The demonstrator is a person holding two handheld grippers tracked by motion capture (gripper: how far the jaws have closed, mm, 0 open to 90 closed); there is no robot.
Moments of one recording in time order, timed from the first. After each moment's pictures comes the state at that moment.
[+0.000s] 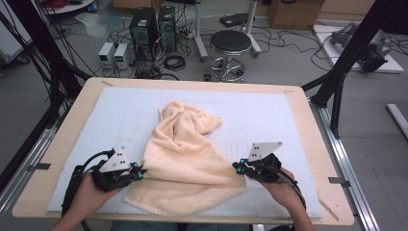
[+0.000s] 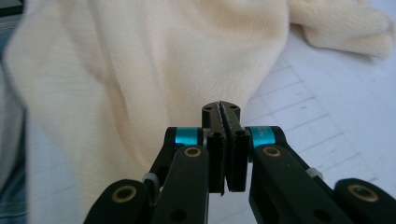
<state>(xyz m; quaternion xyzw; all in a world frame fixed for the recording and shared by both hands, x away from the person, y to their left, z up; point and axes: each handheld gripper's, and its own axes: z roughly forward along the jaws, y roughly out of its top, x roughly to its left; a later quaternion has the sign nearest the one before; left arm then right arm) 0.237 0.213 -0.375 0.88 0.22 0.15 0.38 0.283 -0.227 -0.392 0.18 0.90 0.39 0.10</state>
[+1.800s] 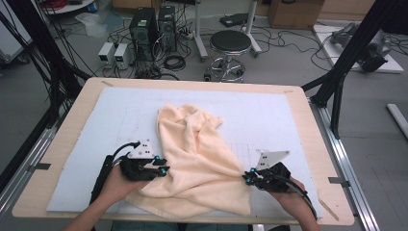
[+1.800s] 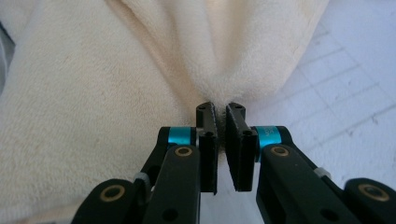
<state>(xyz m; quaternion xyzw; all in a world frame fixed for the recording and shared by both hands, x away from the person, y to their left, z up) 0.289 0.166 -0.402 0.87 0.23 0.10 0.41 0.267 -0.253 -0.408 0.21 0.91 0.35 0.09</state>
